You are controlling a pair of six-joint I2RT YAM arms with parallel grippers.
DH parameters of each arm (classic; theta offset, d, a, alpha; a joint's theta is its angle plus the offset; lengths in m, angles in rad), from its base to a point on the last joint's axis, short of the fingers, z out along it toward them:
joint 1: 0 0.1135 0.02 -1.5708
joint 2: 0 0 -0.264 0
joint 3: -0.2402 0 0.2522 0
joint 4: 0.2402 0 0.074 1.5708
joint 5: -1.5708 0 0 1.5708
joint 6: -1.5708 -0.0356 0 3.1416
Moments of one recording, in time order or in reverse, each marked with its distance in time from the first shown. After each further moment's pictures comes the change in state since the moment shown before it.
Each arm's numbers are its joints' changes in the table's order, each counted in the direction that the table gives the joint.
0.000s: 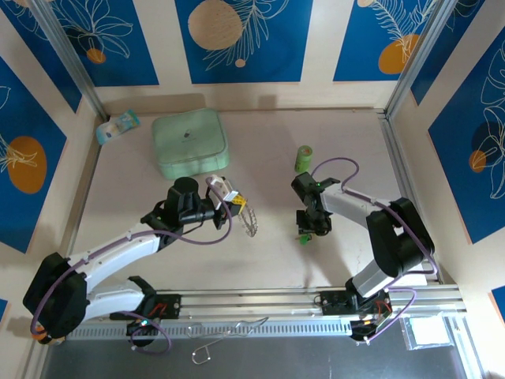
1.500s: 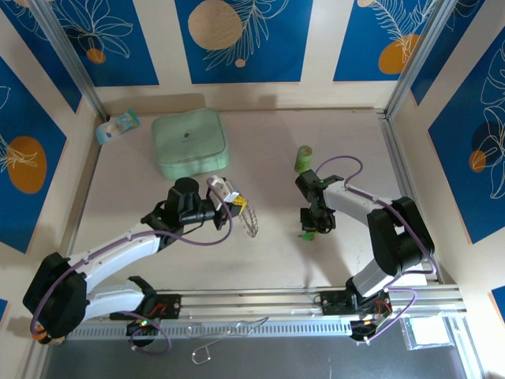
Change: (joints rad) left arm -0.006 0.000 0.000 0.000 0.000 -0.011; right arm -0.040 0.005 -0.014 0.027 -0.028 0.022
